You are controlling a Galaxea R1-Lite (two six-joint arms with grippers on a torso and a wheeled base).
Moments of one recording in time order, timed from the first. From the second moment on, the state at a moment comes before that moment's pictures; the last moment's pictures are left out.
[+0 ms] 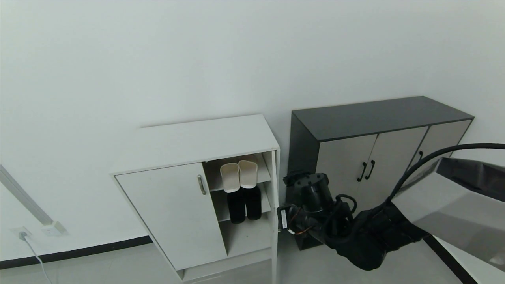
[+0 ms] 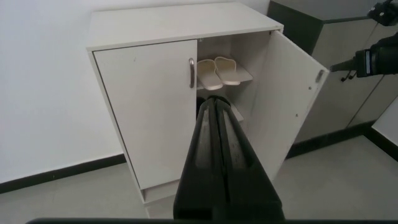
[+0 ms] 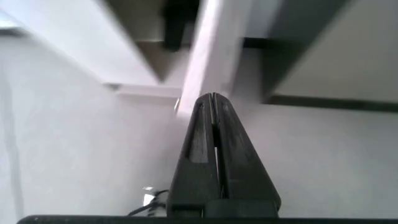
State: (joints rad) left arm 0.00 0.00 0.00 0.00 -0.04 -0.01; right arm 0.78 2.18 -1.06 -0.64 -0.26 0.26
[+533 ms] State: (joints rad) left arm 0.00 0.00 0.00 0.00 -0.04 -0.01; right arm 0.76 1.98 -0.93 -0.66 -0.20 0.18
